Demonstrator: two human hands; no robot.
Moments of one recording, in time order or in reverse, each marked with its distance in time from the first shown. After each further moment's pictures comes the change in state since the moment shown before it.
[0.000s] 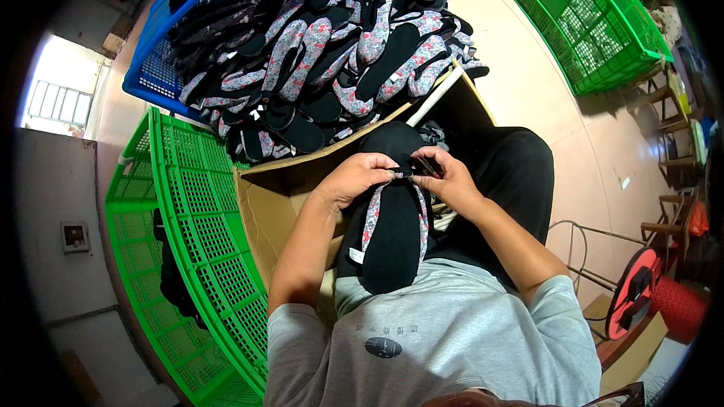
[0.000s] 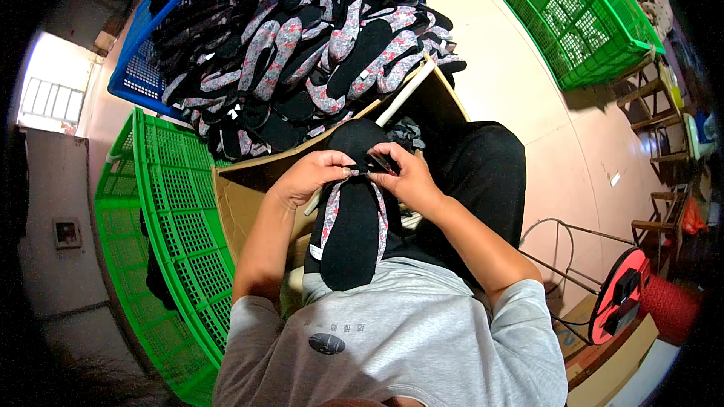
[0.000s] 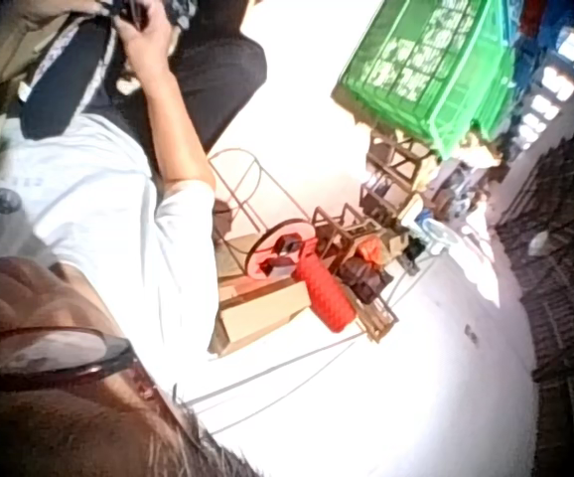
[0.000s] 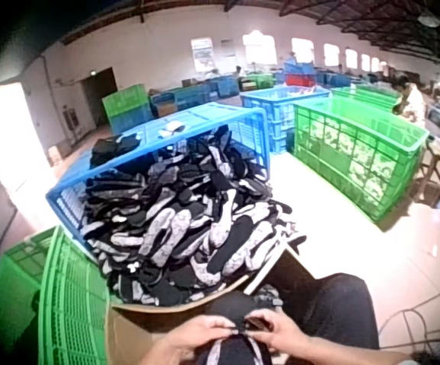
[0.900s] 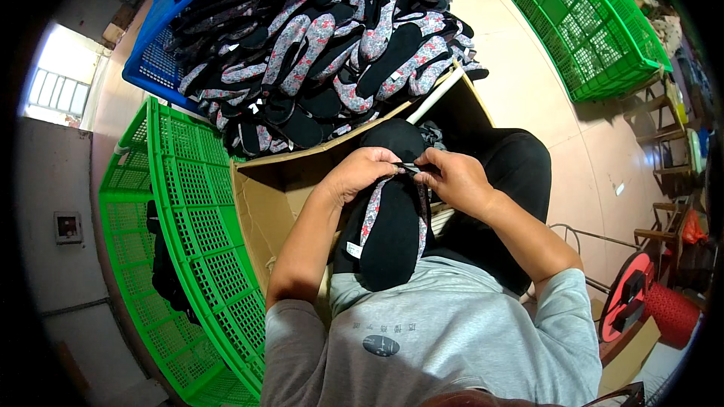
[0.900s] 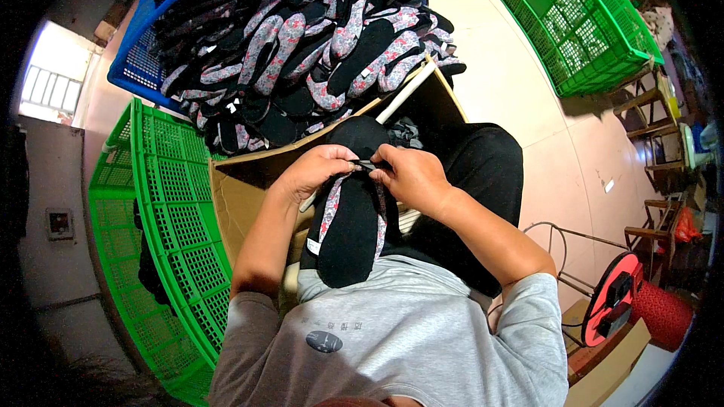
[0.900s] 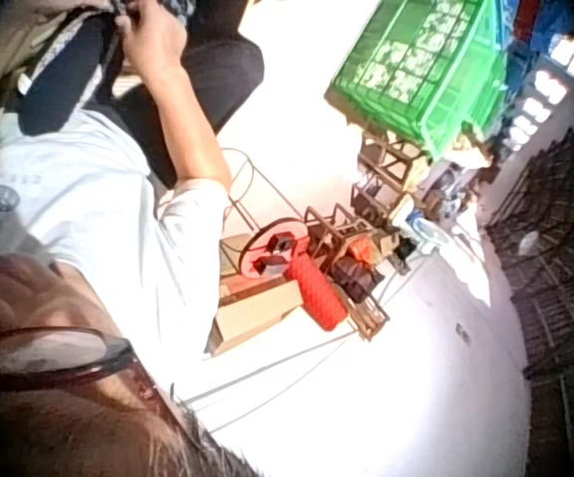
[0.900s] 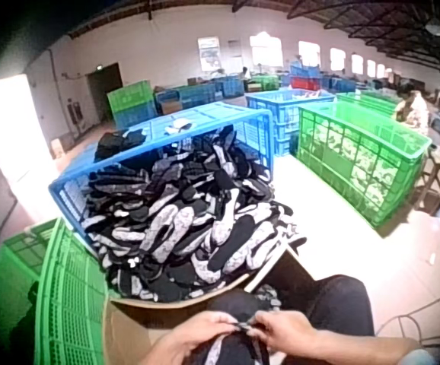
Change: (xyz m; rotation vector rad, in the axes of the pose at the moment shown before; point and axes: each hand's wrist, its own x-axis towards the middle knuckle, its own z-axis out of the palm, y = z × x) left_hand 0.003 0.006 0.013 0.034 0.103 -0.035; right_hand -0.005 -0.063 -0.008 -0.773 -0.079 -0.146
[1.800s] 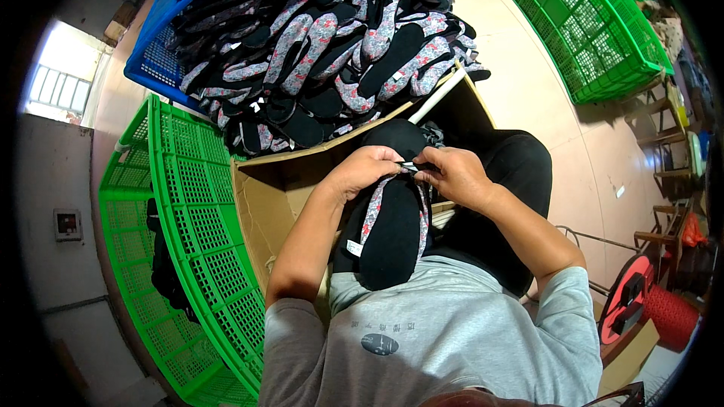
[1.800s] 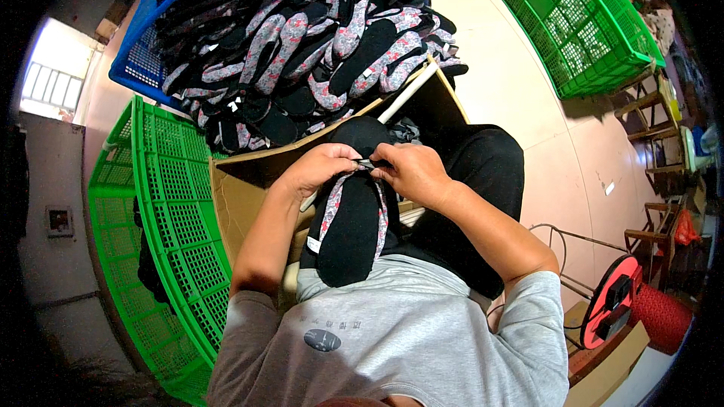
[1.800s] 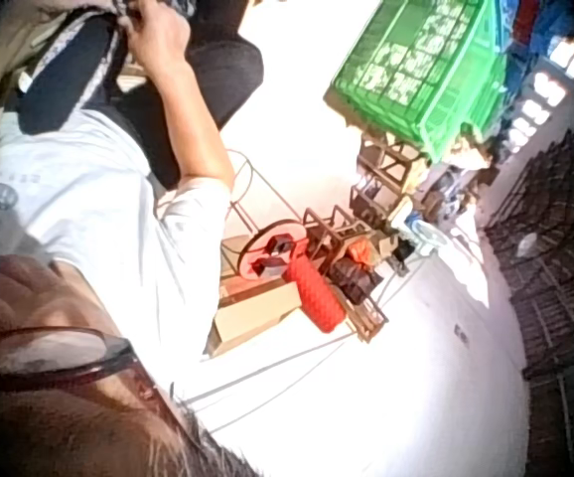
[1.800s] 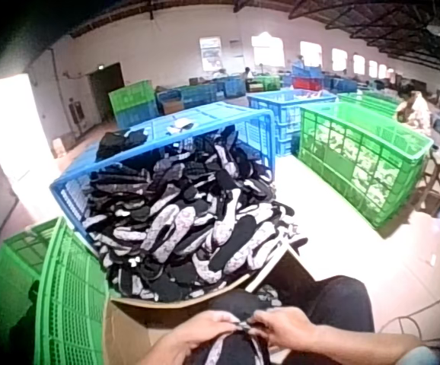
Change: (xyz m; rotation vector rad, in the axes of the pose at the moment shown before) left_hand 0.009 -0.006 -0.003 0.034 -0.020 0.011; right_hand 0.009 0.015 0.002 -0.062 -0.005 -0.138
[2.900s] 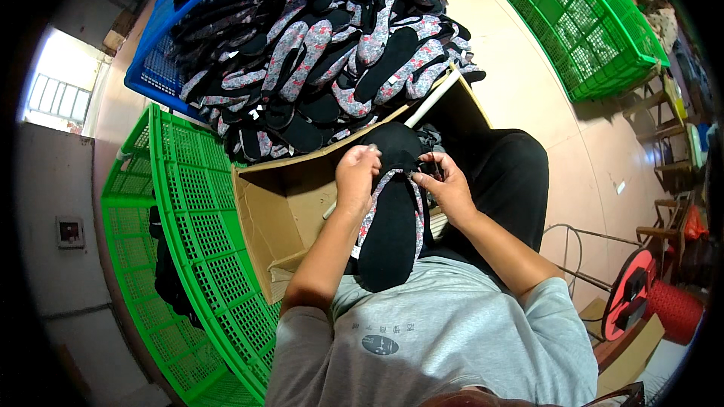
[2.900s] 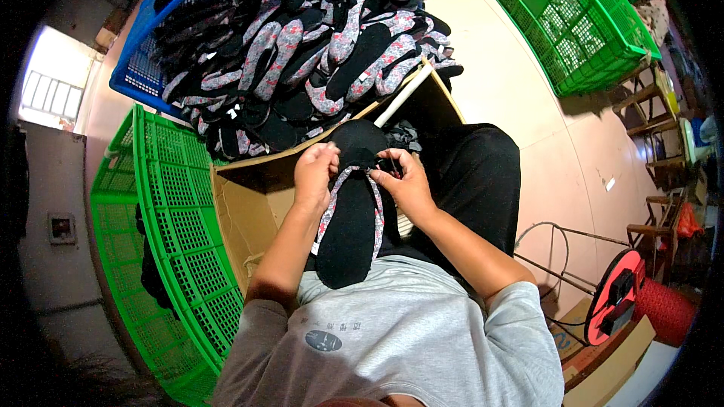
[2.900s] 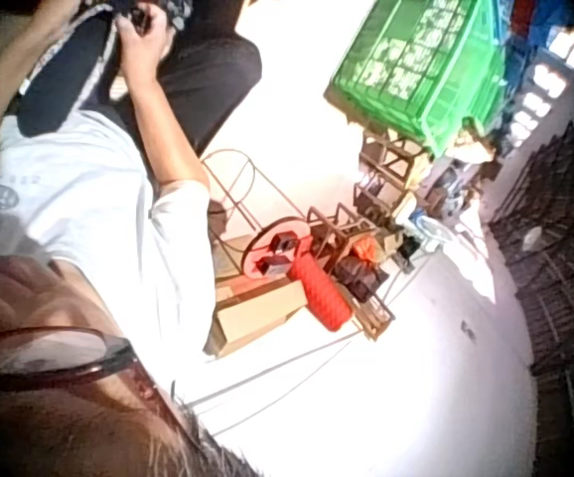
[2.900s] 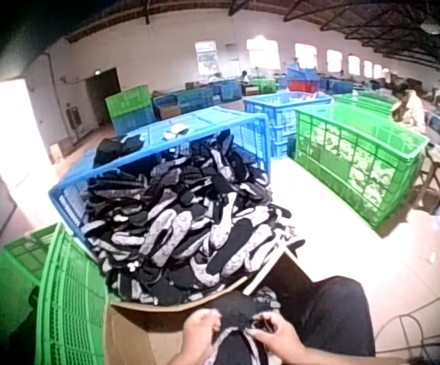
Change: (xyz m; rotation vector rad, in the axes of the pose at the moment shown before) left_hand 0.009 -0.037 0.023 -0.429 0.578 0.325; right_hand -0.028 0.014 0.069 0.970 0.325 0.489
